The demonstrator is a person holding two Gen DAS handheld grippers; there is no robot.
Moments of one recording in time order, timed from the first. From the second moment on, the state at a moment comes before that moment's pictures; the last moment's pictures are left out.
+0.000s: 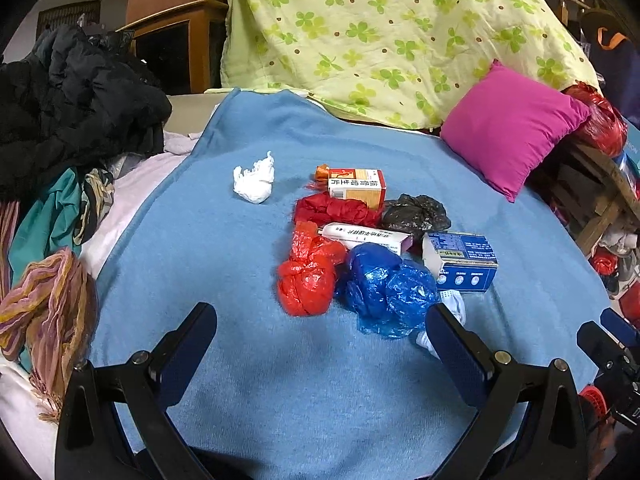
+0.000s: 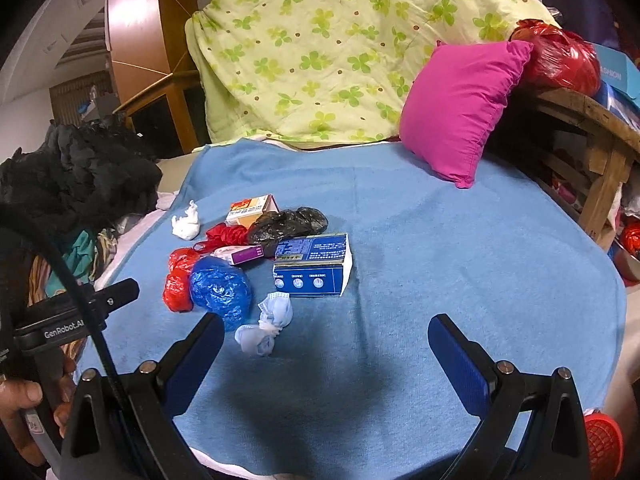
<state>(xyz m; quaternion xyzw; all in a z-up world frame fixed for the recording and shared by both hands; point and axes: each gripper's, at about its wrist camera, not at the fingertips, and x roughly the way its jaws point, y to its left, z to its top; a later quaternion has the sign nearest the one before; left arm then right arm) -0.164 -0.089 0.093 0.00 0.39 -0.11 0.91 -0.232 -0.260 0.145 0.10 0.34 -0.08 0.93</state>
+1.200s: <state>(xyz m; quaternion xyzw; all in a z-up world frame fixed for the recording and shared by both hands) -0.103 -0.067 0.040 -0.01 0.42 -0.08 0.91 -0.210 -0.278 0.107 0.12 0.38 -0.08 0.91</state>
